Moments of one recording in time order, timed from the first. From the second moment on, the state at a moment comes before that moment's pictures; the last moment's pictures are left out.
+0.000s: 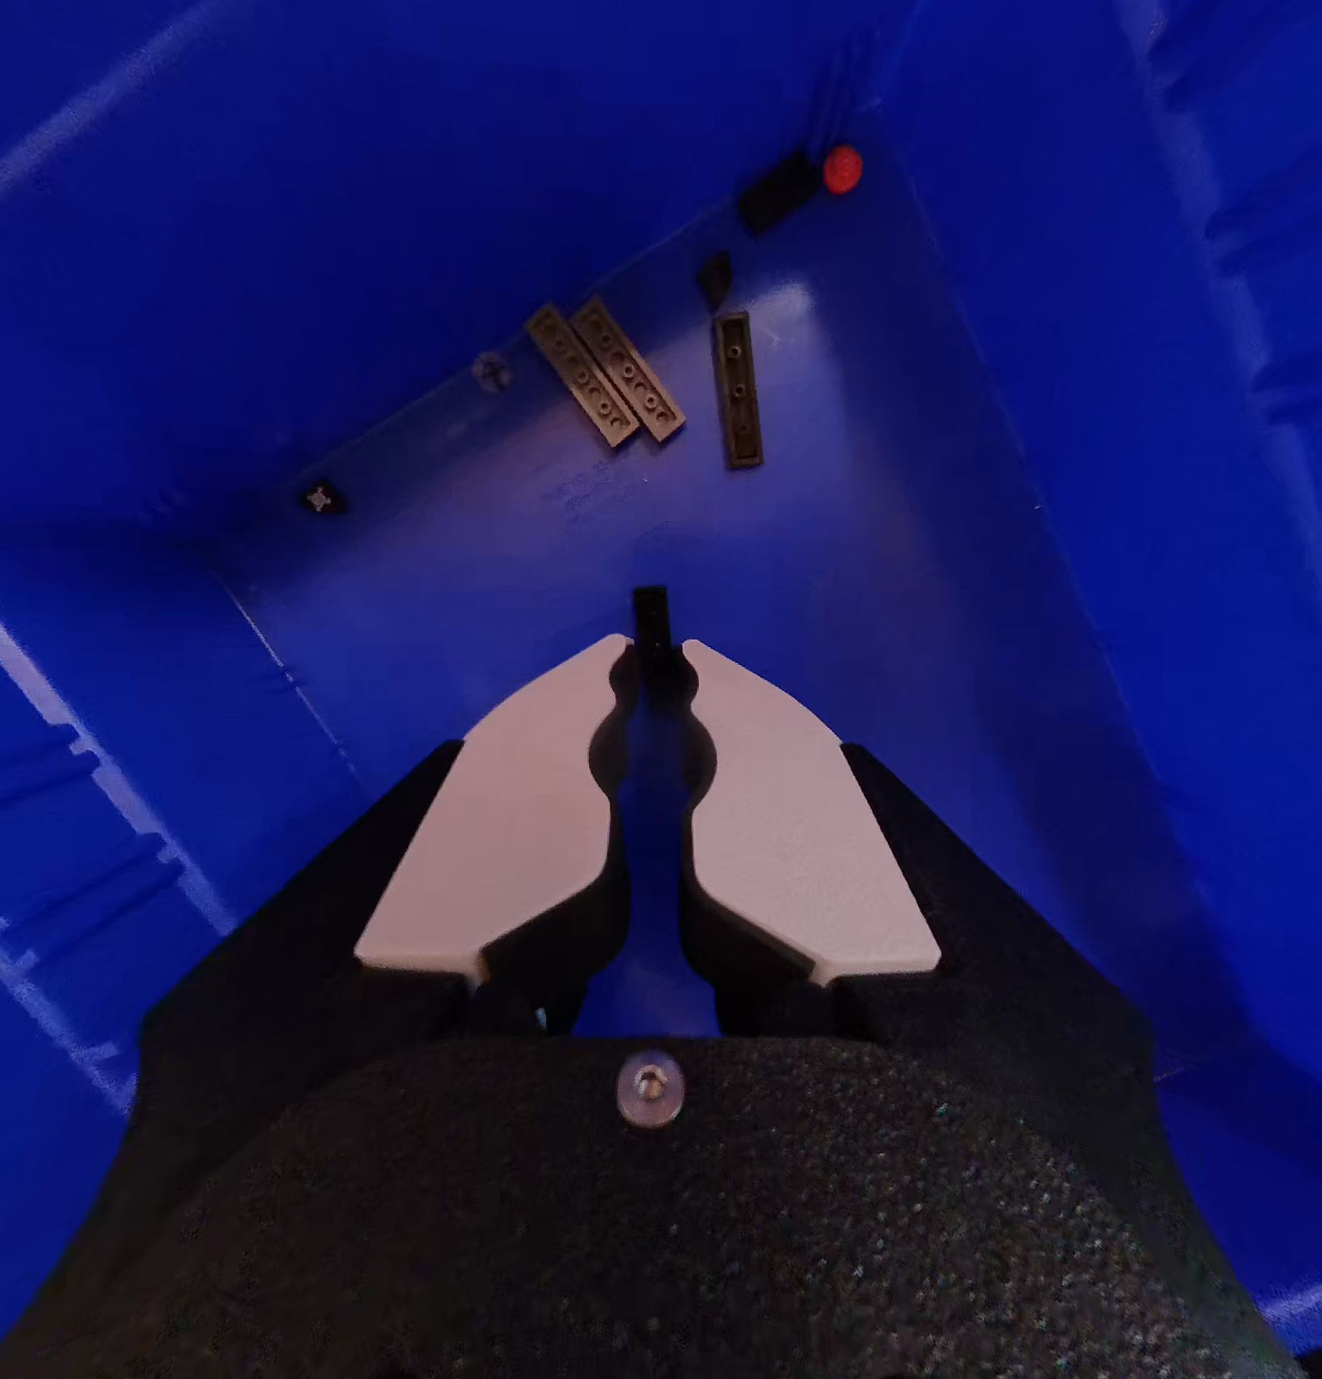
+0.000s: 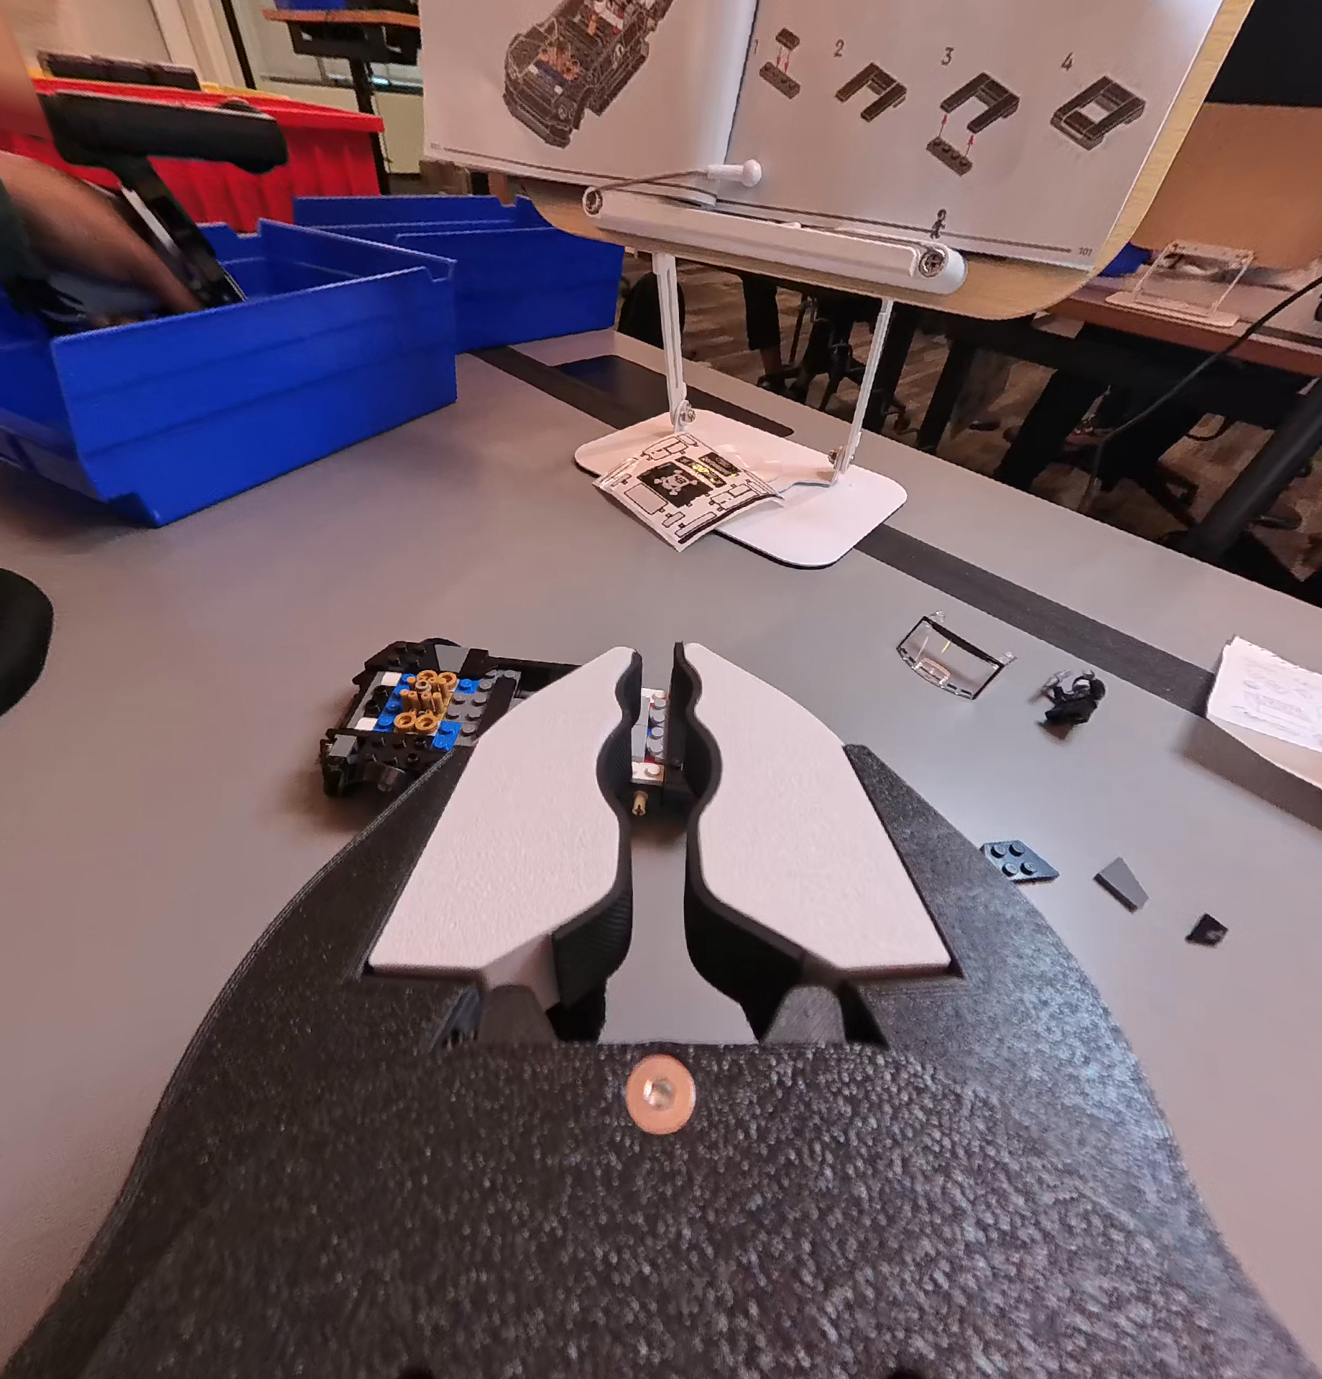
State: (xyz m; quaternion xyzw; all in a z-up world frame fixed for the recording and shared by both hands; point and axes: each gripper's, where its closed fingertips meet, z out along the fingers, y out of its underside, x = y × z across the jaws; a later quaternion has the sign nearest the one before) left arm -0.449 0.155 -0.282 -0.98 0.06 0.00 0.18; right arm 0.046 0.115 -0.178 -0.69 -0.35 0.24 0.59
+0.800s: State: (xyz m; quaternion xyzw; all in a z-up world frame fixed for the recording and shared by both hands) left arm -0.173 0.097 -0.124 -0.81 0.31 -0.16 0.48; right arm 0.042 0.116 -0.192 -0.70 -0.36 0.23 0.57
